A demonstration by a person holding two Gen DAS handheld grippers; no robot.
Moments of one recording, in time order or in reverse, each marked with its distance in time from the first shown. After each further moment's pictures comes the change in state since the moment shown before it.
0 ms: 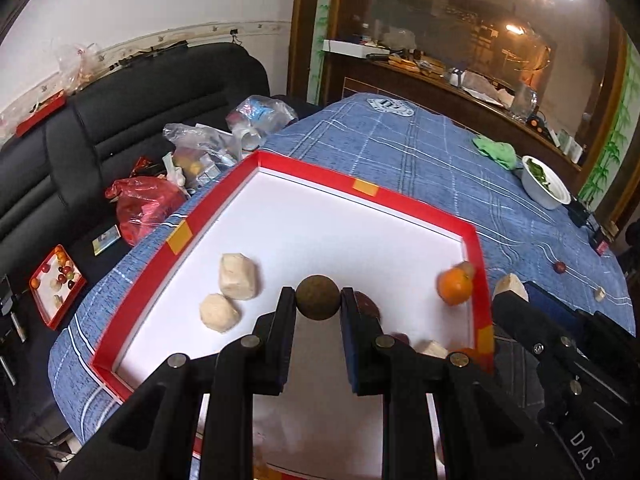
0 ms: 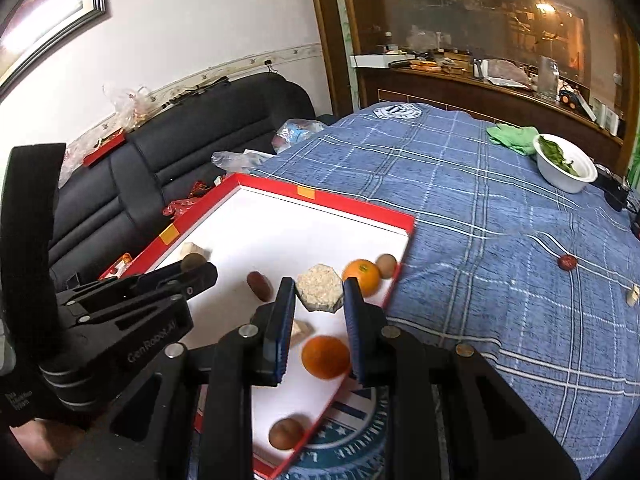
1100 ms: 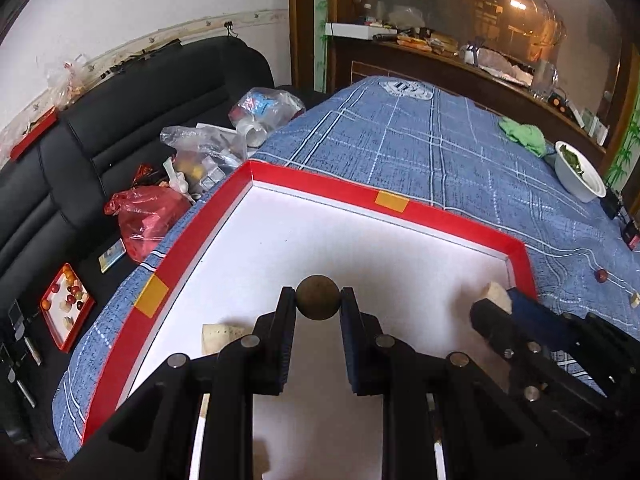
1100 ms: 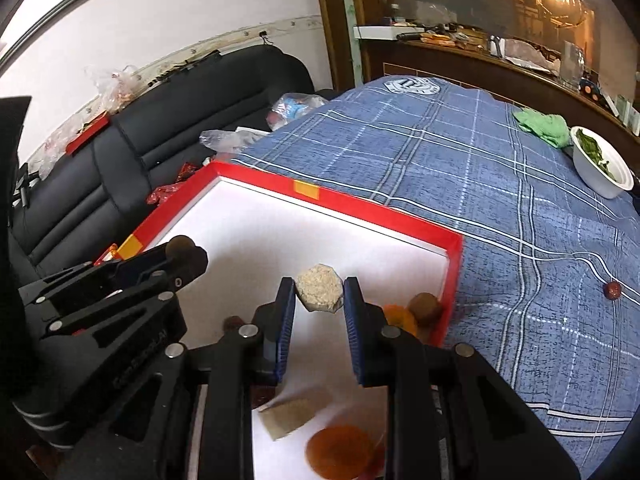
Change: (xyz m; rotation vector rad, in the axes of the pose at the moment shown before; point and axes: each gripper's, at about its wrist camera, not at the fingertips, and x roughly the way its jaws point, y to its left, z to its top) left arm 0.054 -0.004 0.029 0.064 0.057 0.075; right arm 0.083 0.004 0.026 0.006 0.100 -0.013
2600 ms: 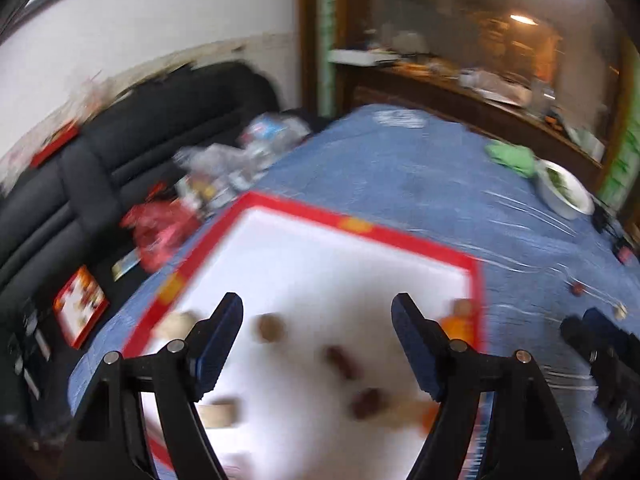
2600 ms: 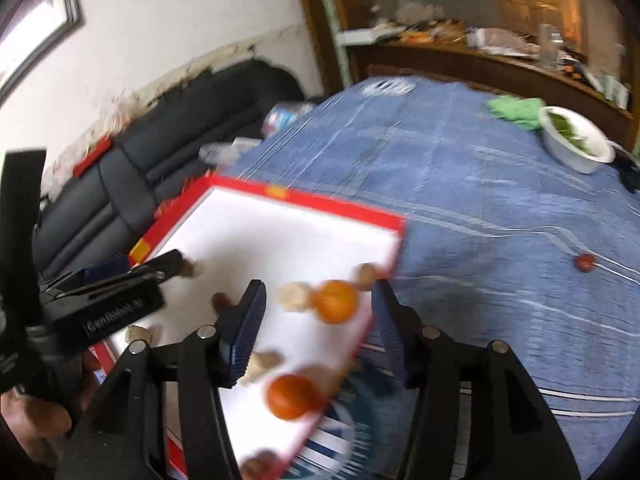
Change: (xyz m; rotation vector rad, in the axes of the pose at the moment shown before) left arm -0.058 -0.047 0.000 0.016 -0.094 0.006; right arm -0.055 -0.051 -0.016 0.079 -0.043 0.031
